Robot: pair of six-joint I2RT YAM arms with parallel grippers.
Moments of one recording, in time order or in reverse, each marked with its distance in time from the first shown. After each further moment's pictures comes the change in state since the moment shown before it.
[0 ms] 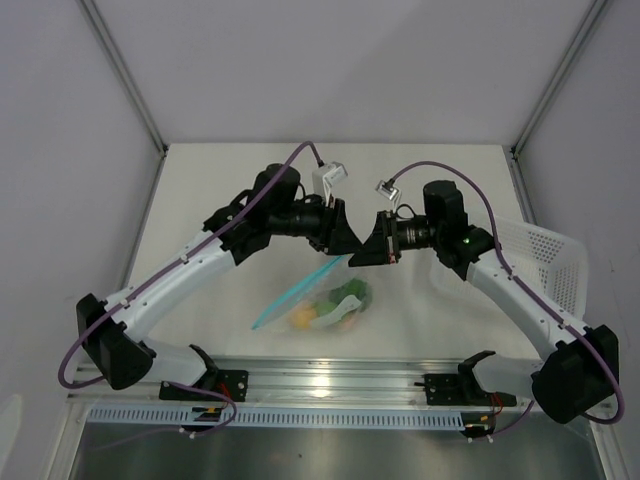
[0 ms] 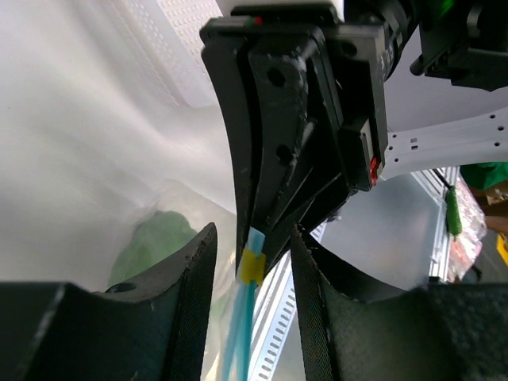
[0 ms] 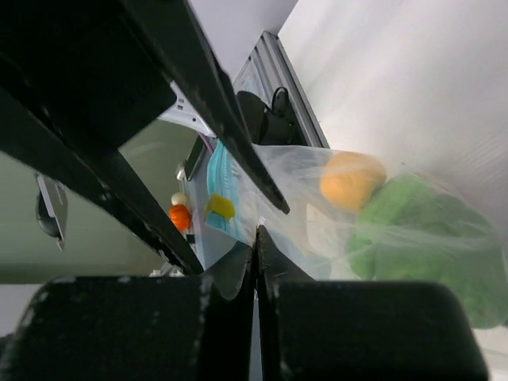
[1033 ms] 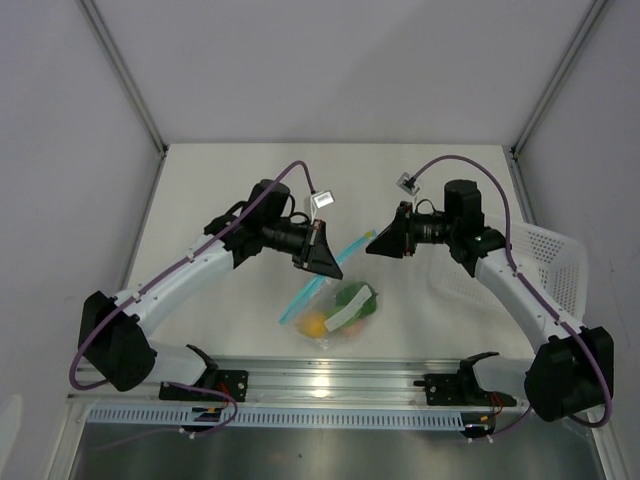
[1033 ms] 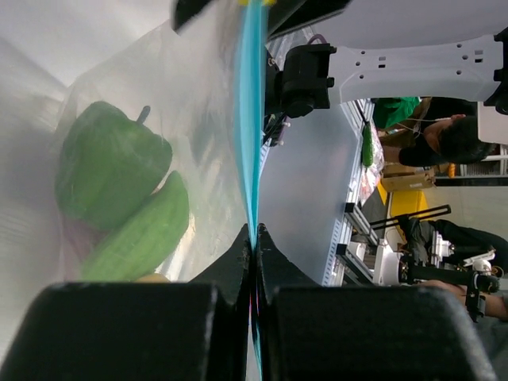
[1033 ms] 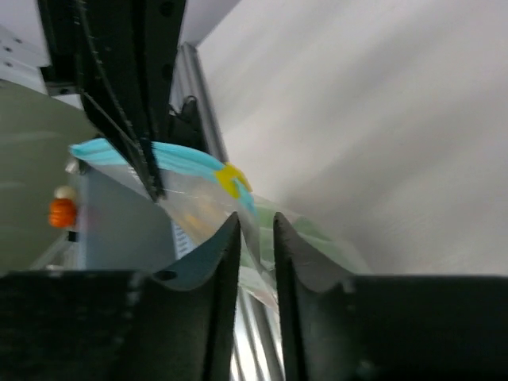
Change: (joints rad) left arm 0.119 -0.012 -0.212 -0.028 0.332 -0.047; right arm -0.171 0.009 -0.050 0.039 0.012 -0.378
